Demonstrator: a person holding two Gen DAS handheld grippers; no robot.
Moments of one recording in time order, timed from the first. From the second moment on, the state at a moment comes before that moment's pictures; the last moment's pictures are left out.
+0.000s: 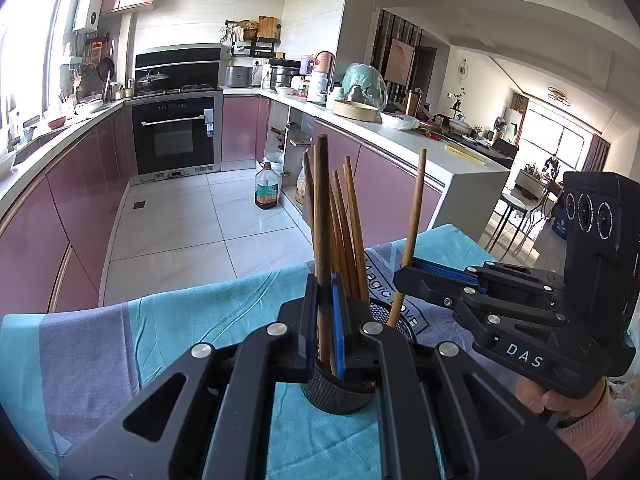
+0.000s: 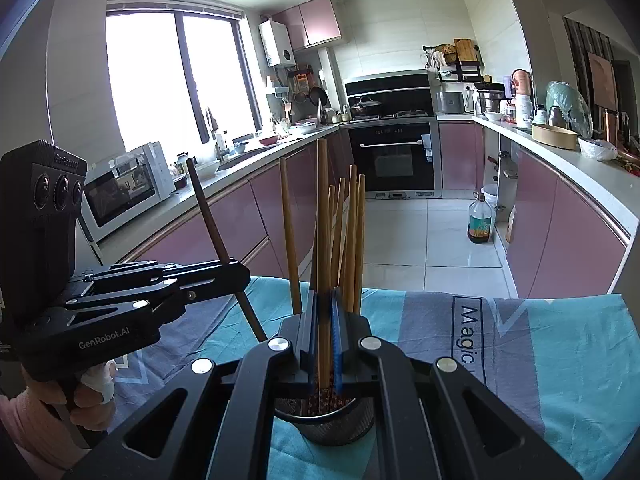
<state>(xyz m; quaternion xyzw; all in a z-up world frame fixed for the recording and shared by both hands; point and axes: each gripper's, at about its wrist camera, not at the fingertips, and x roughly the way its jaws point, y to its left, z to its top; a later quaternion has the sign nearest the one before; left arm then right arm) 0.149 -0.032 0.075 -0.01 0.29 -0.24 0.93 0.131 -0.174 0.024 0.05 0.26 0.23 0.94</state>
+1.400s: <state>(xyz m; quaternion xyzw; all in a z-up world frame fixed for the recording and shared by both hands) 0.154 -0.014 0.040 -0.02 0.31 -0.20 0.93 0.128 -0.173 0.012 0.06 0.27 0.22 0.93</state>
